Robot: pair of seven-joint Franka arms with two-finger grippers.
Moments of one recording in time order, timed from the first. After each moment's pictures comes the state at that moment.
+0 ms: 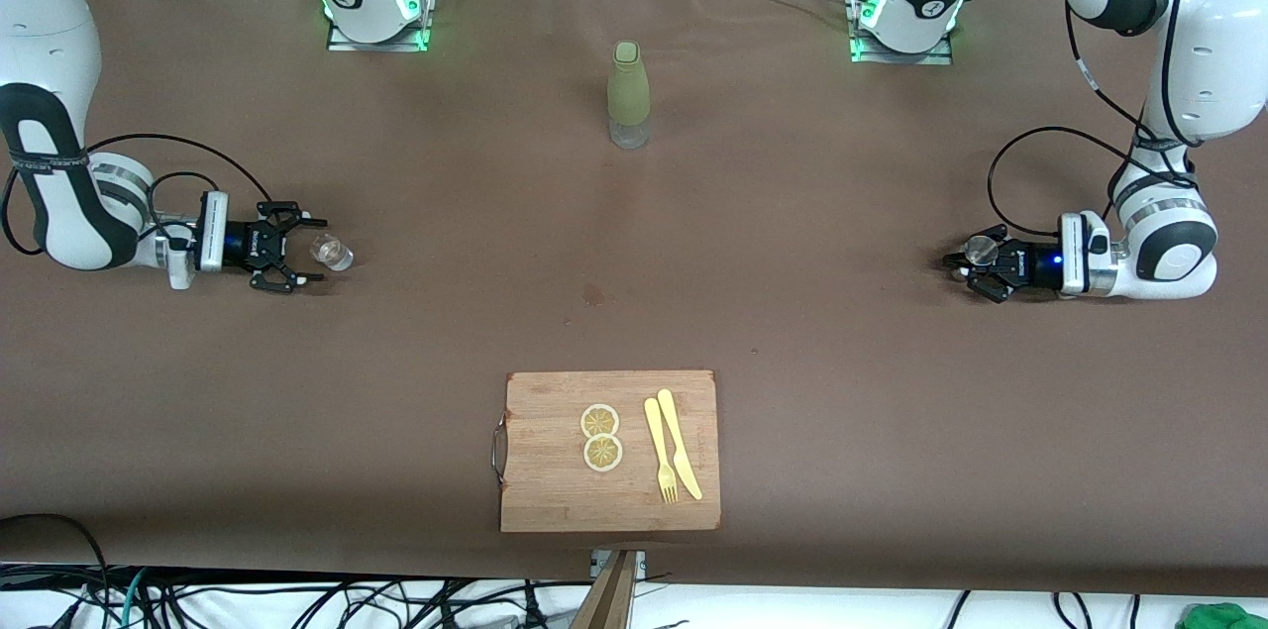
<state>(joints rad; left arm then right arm) 0.25 0.91 0.24 -1.69 -1.13 1.33 2.65 -0.33 0.74 -0.08 -1.88 0.96 1.71 -2.56</state>
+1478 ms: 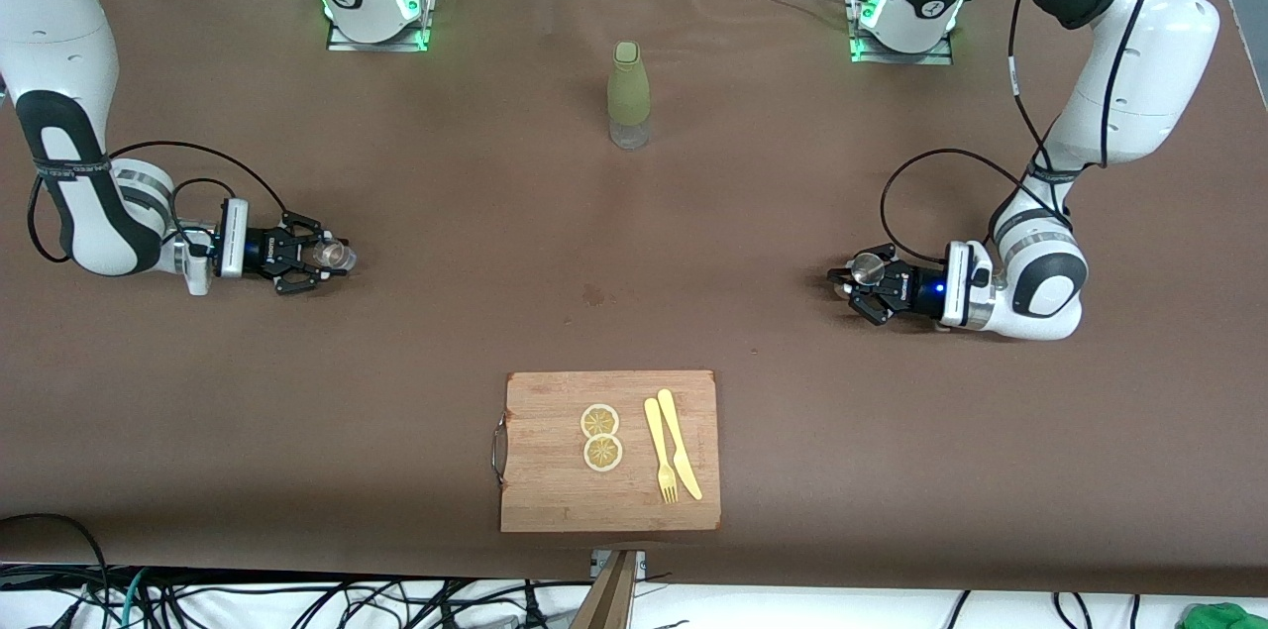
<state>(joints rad) 0.17 0.91 -0.06 -1.68 -1.31 1.46 2.50 -0.29 0.74 -0.06 -1.89 0.98 1.77 -2.53</state>
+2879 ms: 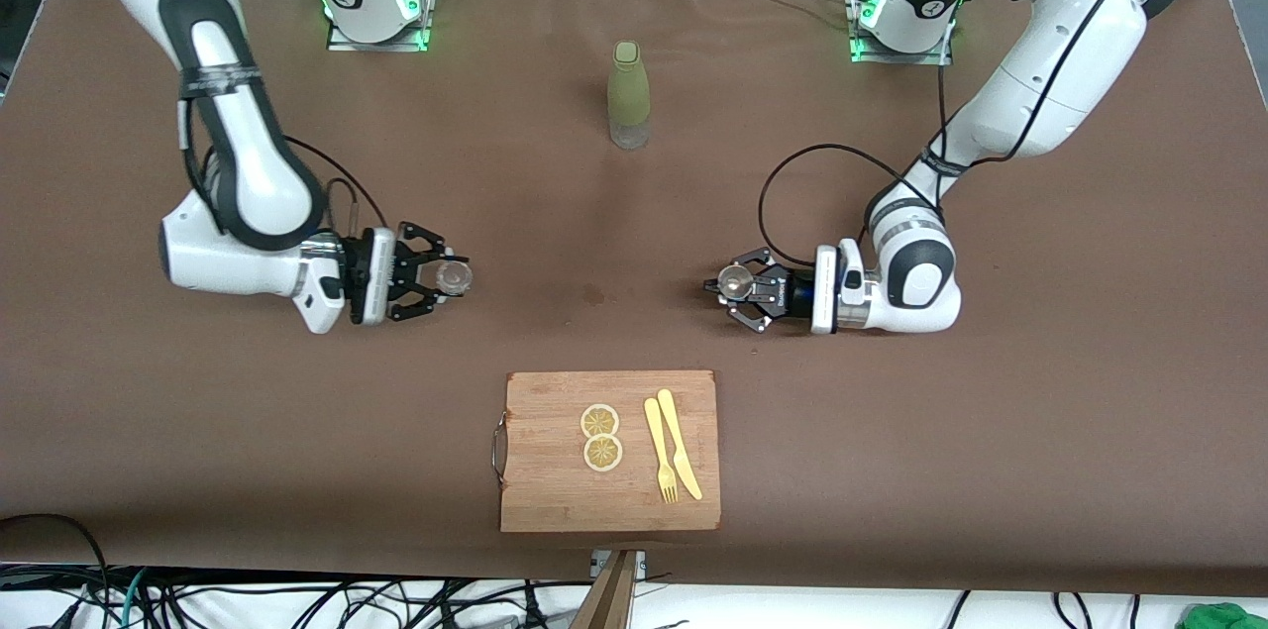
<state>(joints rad) 0.07 0.91 -0.37 -1.68 -1.49 1.89 2.36 0.23 0.48 -0.04 -1.84 0.98 2.07 -1.62</state>
